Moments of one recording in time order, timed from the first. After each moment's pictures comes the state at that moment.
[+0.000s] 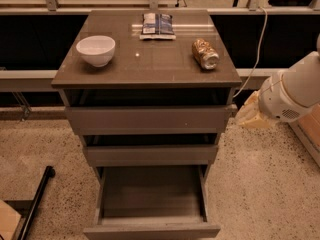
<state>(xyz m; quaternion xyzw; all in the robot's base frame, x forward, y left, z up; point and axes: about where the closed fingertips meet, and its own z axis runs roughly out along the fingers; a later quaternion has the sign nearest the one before) 0.489 -0.218 0.845 -0.63 0.74 0.02 0.23</state>
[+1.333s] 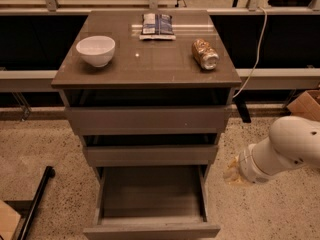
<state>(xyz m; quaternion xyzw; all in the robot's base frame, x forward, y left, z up) 0.450 -0.224 0.638 -0.66 0.73 0.05 0.17</state>
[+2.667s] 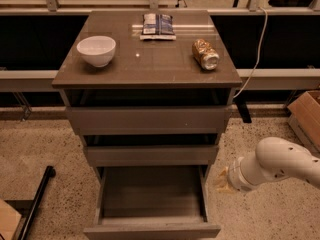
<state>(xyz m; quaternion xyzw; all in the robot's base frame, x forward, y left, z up) 0.468 -0.214 0.545 -0.62 0.75 0.10 0.20</state>
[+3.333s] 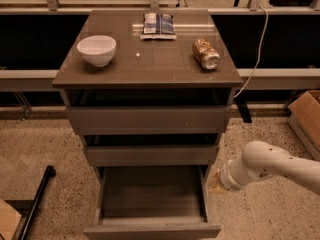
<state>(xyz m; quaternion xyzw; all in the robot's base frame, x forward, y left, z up) 0.492 -0.208 0.484 -0.62 0.76 0.11 0.18</state>
